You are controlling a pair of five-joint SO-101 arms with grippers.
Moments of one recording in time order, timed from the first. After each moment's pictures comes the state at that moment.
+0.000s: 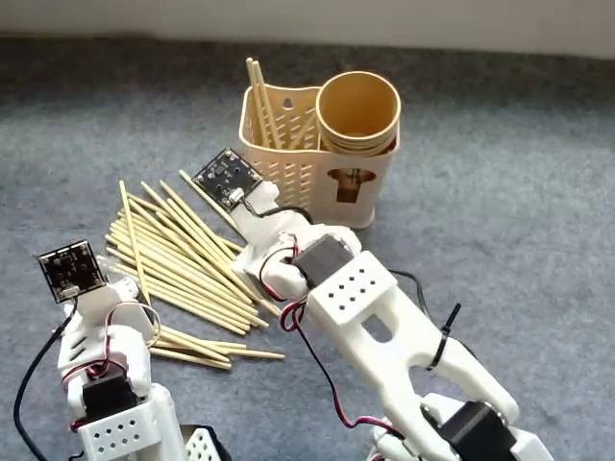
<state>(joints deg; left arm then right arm) -26.7 -103.7 96.0 51.5 8.0 -46.3 -19.4 26.9 55.3 11.5</state>
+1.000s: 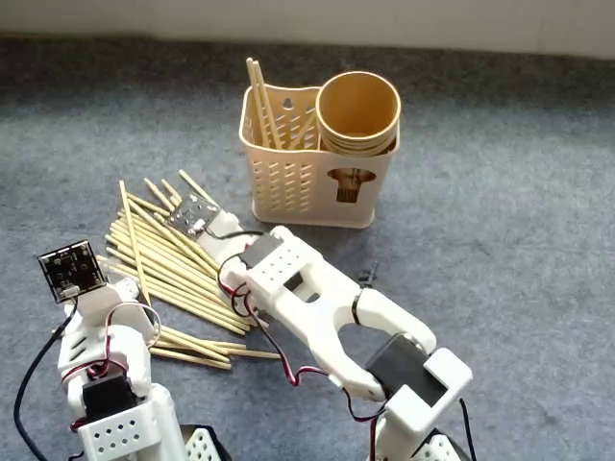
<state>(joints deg) -26.7 -103.7 96.0 51.6 8.0 -50.2 8.6 20.3 50.9 14.6</state>
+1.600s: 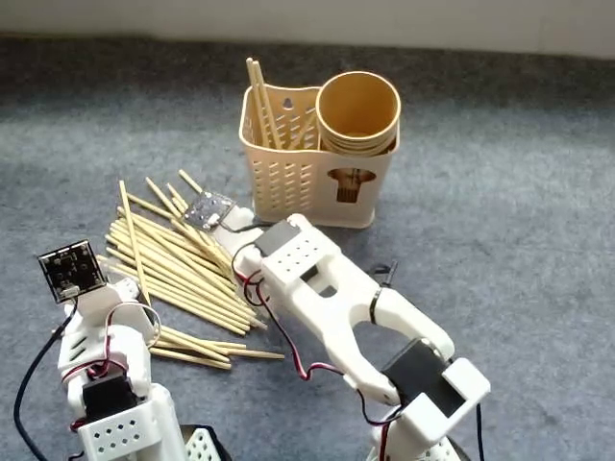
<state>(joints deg) -26.7 -103.7 96.0 51.6 8.0 -46.1 3.7 20.0 62.1 19.1</state>
